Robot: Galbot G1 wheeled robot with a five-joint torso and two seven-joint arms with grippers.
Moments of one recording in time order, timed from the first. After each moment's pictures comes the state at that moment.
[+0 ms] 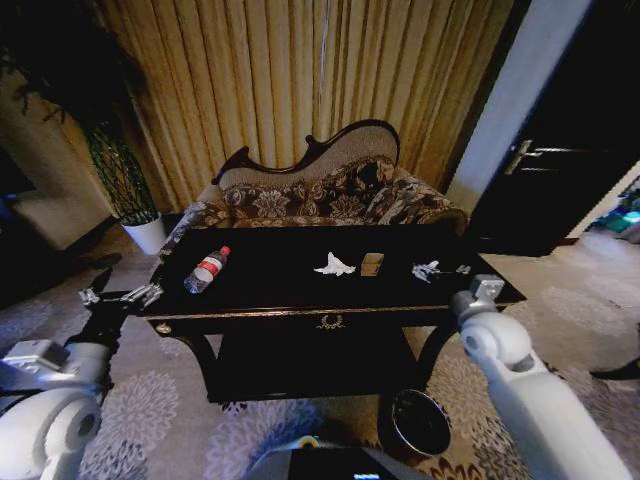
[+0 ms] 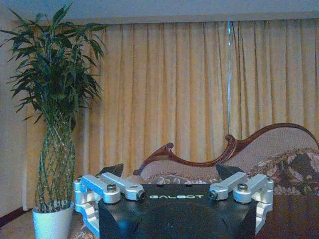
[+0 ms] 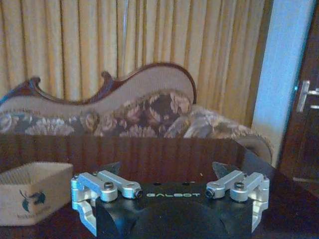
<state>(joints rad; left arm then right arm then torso) 1.67 -1.17 -1.09 -2.39 -0.64 0.26 -0.02 -1.25 0.90 0.70 2.08 0.72 -0.54 0.29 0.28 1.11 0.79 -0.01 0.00</state>
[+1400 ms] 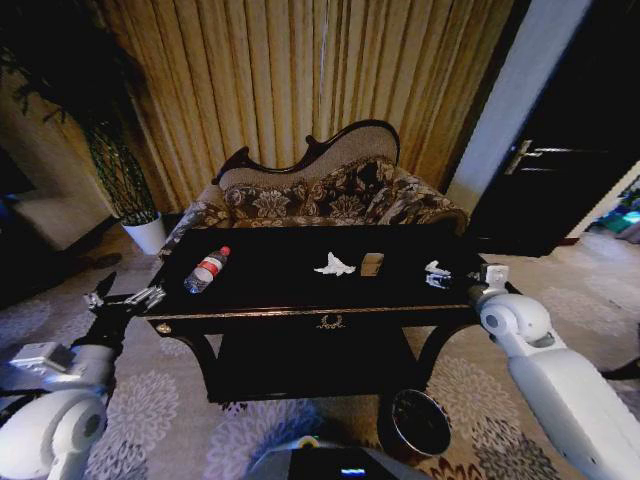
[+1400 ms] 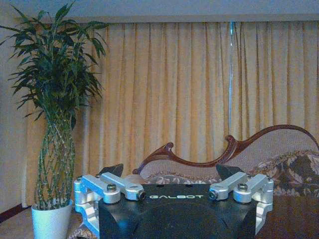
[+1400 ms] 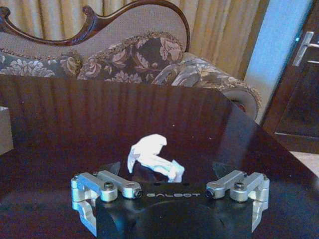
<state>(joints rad) 1.67 -1.18 -1.08 -2.38 -0.64 0.25 -0.02 -1.18 0.81 0.68 1.93 0.79 -0.72 0.27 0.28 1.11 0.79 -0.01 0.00</state>
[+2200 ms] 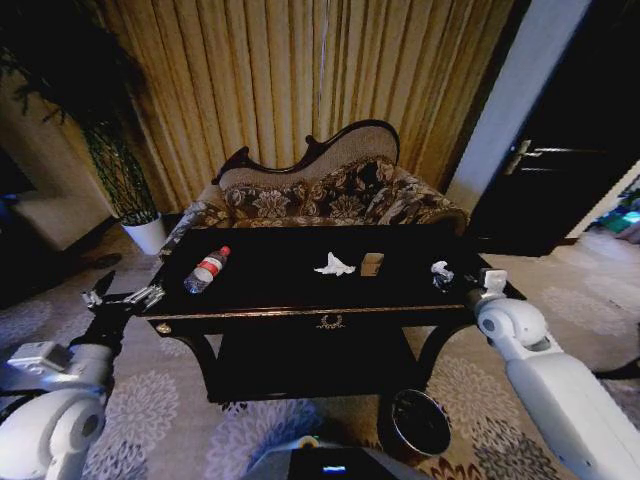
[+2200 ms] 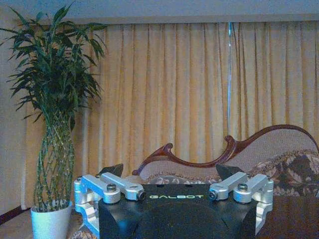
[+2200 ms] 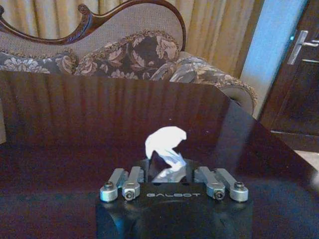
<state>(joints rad) 1.67 -1.18 -1.08 -2.38 -0.64 0.25 -0.02 -1.20 0.82 0.68 1.92 0.77 -0.69 0.28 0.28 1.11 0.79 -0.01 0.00</state>
